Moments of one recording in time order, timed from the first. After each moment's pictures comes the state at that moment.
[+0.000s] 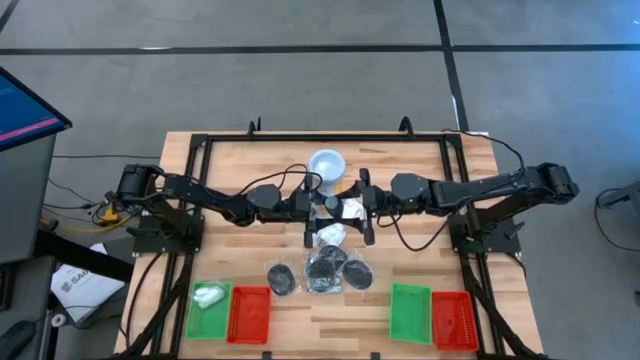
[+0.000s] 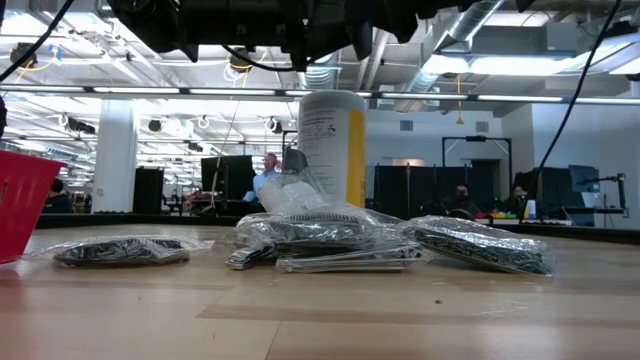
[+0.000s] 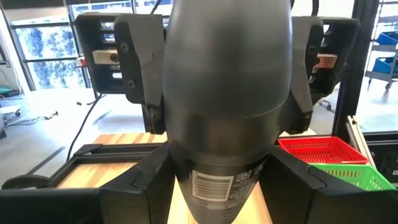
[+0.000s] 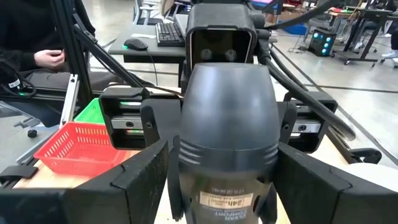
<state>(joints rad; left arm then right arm) -0.03 1.61 0.81 0.85 -0.07 0.07 0.08 1.30 0.88 0.23 0.05 -0.06</state>
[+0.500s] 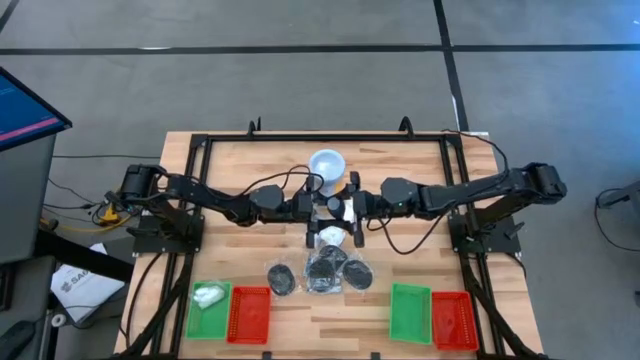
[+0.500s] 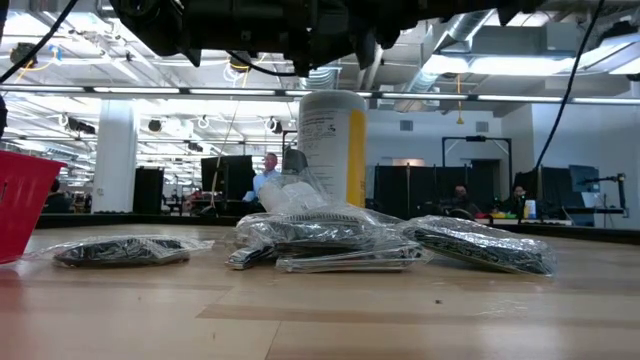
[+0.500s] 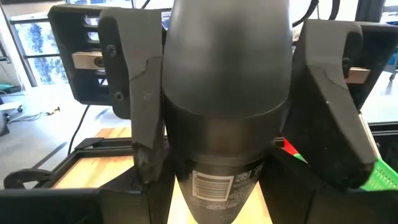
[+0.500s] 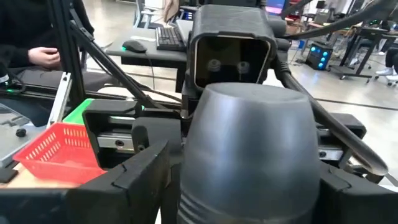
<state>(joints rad) -0.03 1.63 0.82 0.85 -0.08 0.08 0.07 1.41 0.88 0.36 0.05 -0.12</state>
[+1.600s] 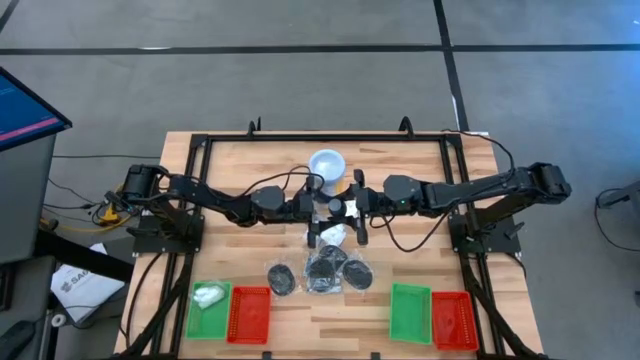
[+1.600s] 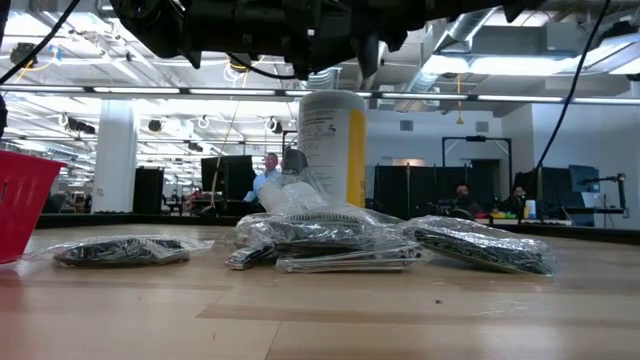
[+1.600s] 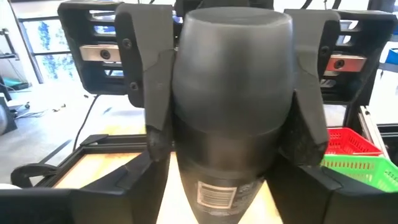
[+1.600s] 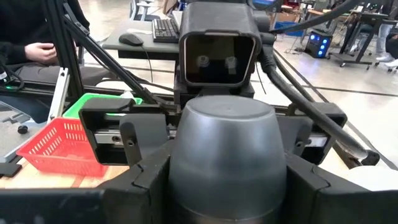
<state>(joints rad) -0.03 1.65 0.82 0.85 -0.11 0.08 0.08 1.37 0.88 0.29 0.05 -0.09</state>
